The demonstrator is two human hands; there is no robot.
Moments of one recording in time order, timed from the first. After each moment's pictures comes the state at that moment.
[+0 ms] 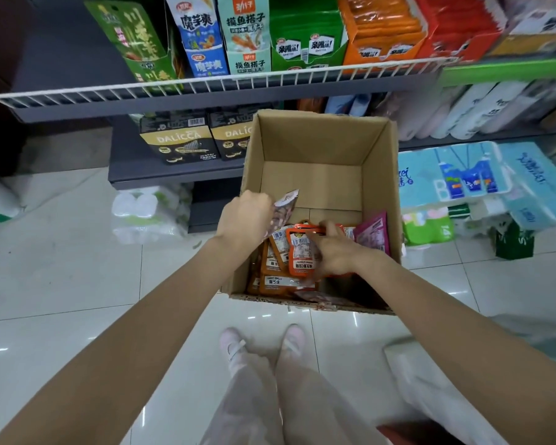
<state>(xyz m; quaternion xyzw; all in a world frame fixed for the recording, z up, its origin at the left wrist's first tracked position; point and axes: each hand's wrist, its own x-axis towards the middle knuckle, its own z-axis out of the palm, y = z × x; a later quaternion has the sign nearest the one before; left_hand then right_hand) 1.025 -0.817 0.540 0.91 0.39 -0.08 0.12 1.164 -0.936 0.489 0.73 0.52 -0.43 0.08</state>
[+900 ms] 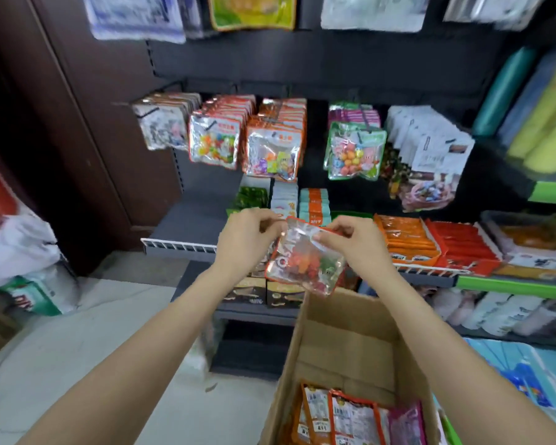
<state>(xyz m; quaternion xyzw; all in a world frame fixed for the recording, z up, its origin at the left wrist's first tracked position) 0.979 -0.719 0.754 0.81 0.42 0.33 0.22 1.159 -0.793 0.741 0.67 0.55 -0.19 -0.47</state>
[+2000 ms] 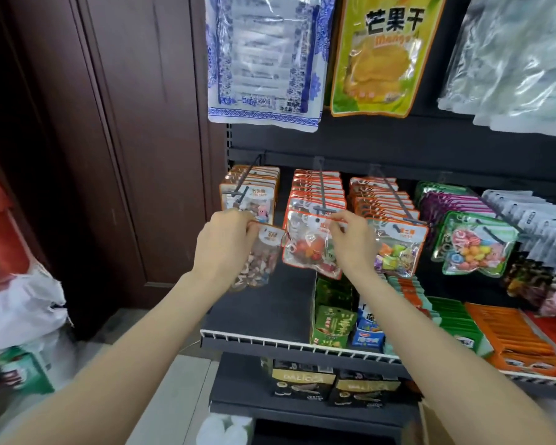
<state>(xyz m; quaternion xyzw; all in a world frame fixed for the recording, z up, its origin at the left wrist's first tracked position) 0.818 -0.477 0.813 0.80 0.46 0.38 0.03 1.016 -0.516 0.790 0.76 0.46 0.05 -0.46</state>
